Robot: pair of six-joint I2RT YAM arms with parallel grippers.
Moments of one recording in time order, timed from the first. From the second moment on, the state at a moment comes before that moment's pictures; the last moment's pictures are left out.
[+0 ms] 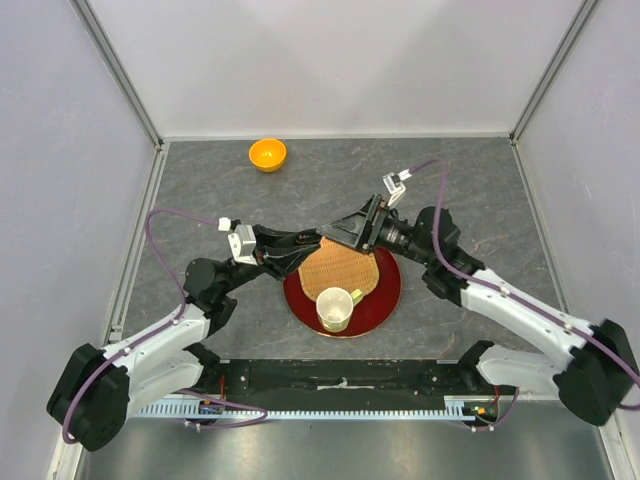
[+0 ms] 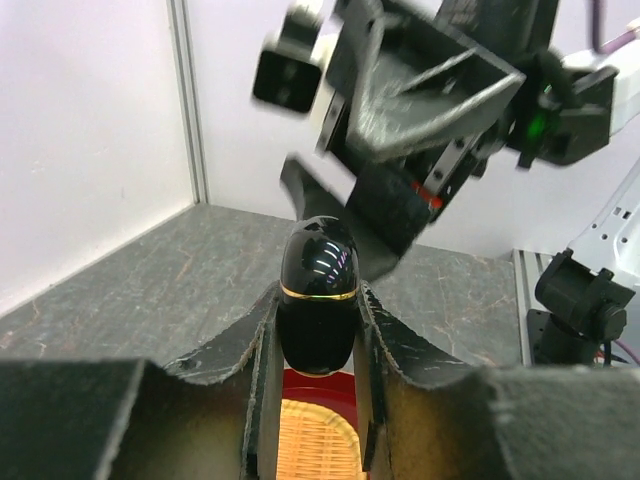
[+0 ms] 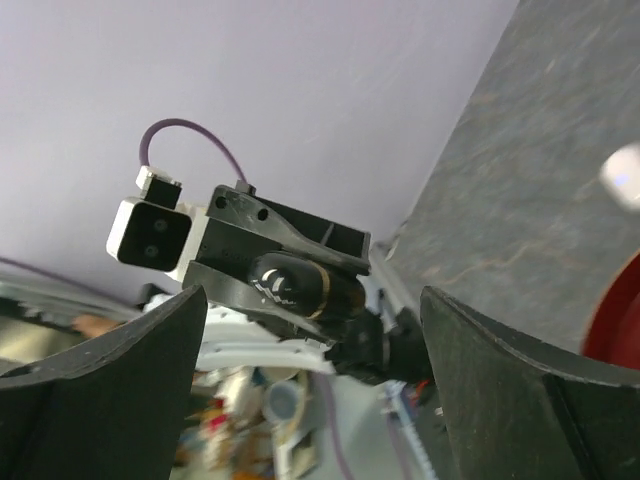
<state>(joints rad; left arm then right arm) -0.58 0.97 0.34 1.10 0.57 -0.25 0.71 1.17 0.75 0.48 -0.43 1.23</state>
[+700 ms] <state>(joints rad) -0.58 1.08 0.30 1.28 0.64 -0.41 0.75 1.08 0.93 -0.13 -0.29 0.62</state>
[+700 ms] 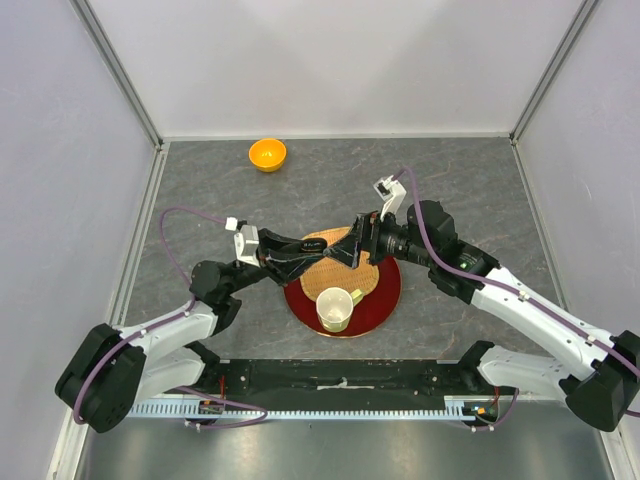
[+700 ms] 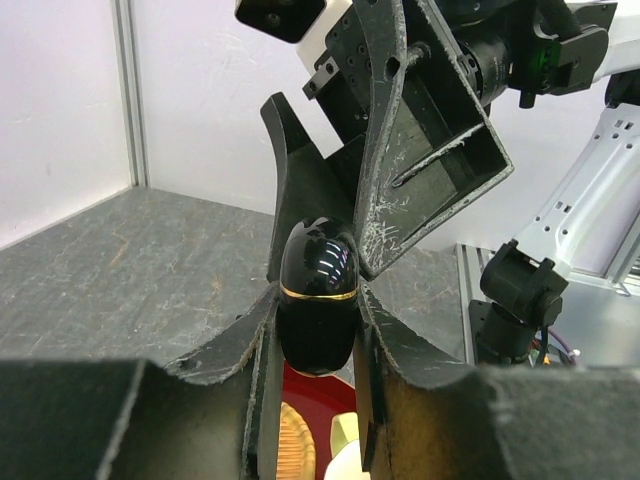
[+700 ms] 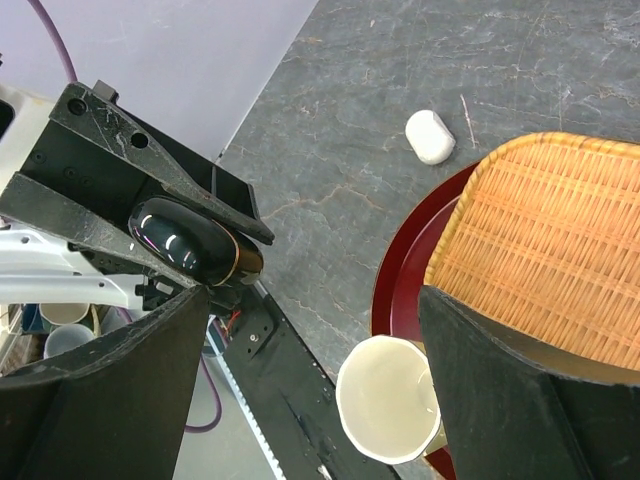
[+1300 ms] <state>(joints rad) -0.57 1.09 0.31 1.29 0.69 -0.40 0.76 1.08 0.93 -0.13 -0.29 0.65</state>
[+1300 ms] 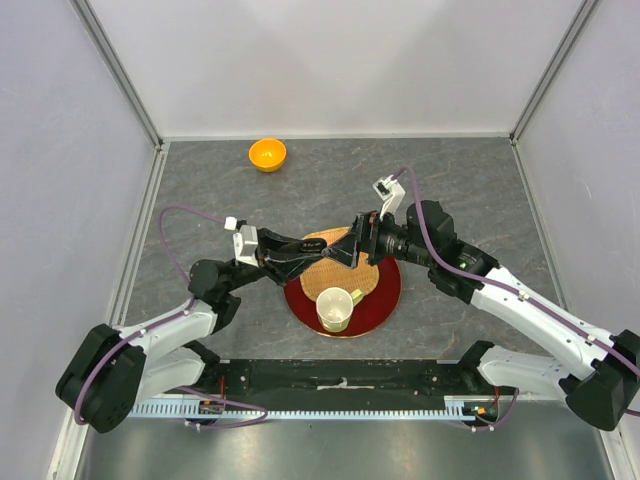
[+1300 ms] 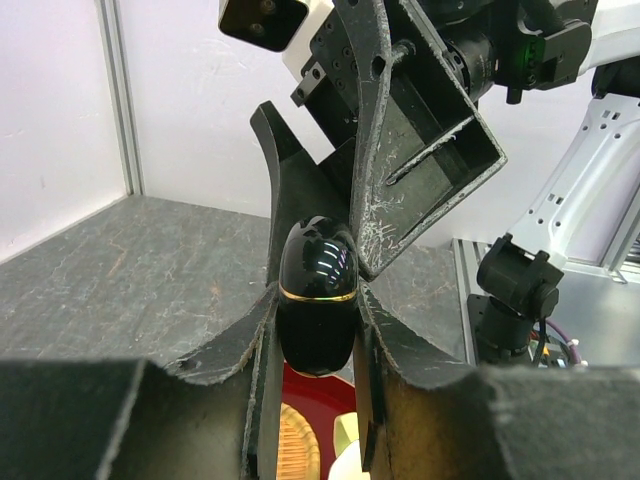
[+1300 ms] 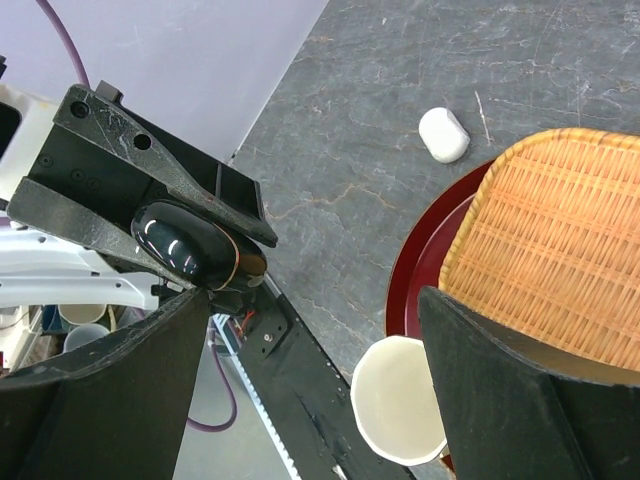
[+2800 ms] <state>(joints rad) -0.57 0.94 0.29 1.14 0.64 -0.29 0.52 0.93 0.97 -0.25 0.02 0.70</state>
